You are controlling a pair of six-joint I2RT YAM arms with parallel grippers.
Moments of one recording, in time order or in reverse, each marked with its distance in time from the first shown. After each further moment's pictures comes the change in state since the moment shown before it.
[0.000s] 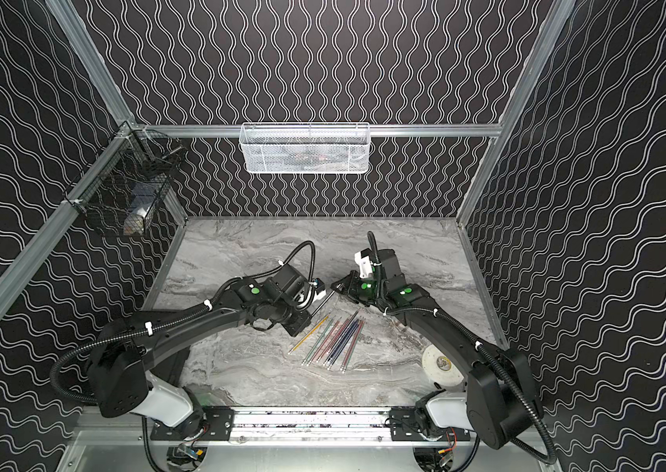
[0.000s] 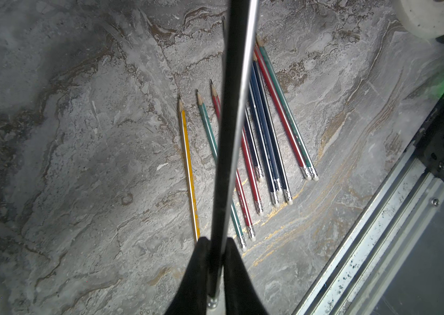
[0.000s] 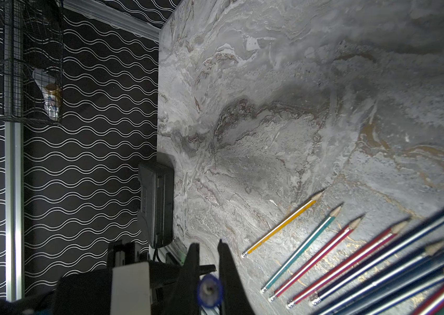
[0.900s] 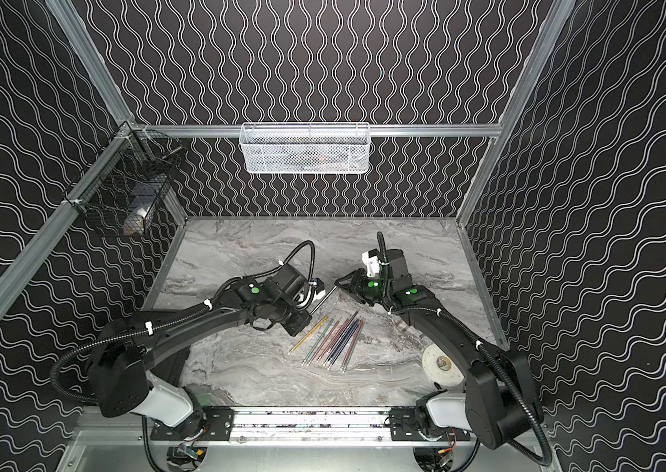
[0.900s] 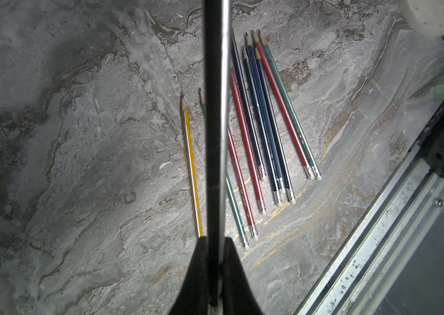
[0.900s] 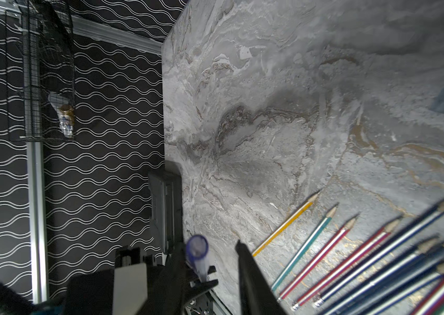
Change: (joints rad) left arm 0.000 0.003 0.004 -0.010 -0.006 0.000; right arm -0.052 -0.016 -0.024 0.009 -0.019 0.023
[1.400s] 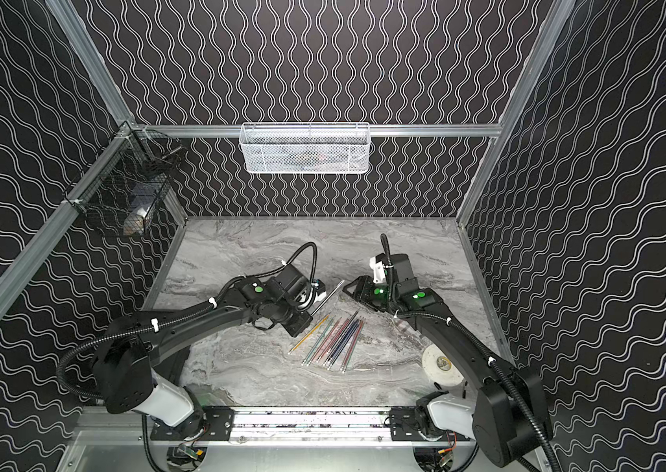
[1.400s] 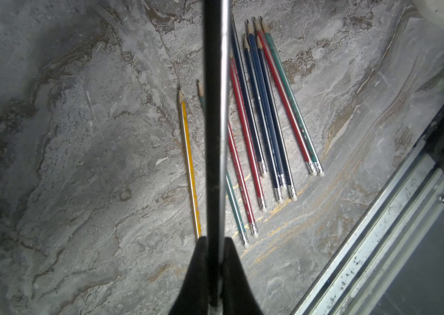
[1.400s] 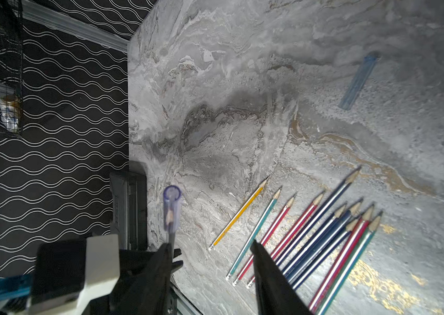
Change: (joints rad) left arm -0.003 0.027 0.013 -0.022 0.008 0.002; right arm -0.008 -0.076 -0.006 -0.164 0.094 -0.124
